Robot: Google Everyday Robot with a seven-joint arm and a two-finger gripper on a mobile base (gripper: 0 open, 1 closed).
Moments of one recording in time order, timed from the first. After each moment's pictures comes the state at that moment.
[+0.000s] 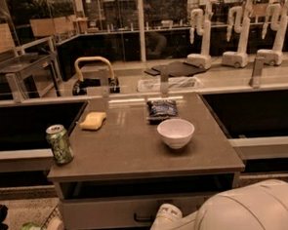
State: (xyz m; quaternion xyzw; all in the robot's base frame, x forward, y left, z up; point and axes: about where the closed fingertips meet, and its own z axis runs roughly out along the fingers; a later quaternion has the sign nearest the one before) arm 0.614 -0.068 0.413 -0.66 0.75 -0.09 0.07
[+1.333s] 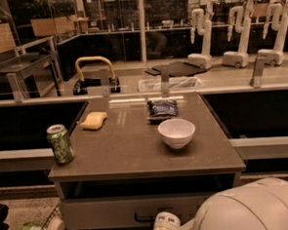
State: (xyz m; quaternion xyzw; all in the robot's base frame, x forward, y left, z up) arm 0.583 -0.079 0.404 -0.63 0.77 -0.10 0.04
